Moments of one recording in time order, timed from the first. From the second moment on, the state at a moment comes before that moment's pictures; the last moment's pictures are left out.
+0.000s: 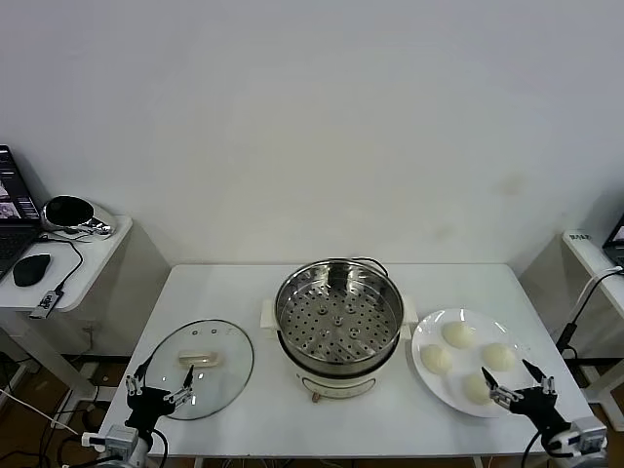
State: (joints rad) left arm 1.60 -1.30 -0.70 -1.92 -0.02 0.09 0.11; right arm -1.62 1.04 0.92 1.87 0.38 -0.15 -0.24
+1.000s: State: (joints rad) left arm 1.65 -1.33 -0.71 -1.99 0.01 0.09 0.11; right arm -0.78 0.53 0.34 1.64 -0.37 -0.21 -1.09
